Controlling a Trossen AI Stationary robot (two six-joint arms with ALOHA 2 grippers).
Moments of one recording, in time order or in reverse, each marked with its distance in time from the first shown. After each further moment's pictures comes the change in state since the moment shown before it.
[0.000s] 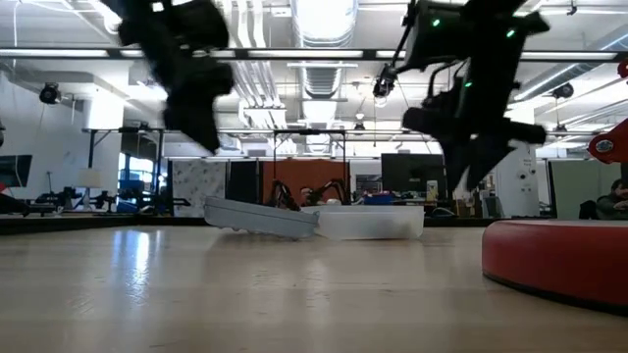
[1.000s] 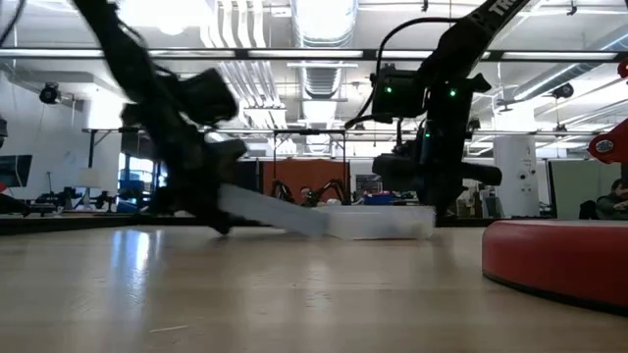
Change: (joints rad) left arm -0.027 0.262 -0.334 0.611 0.049 -0.487; right arm -0.267 0.214 0.024 0.244 -0.142 -0.238
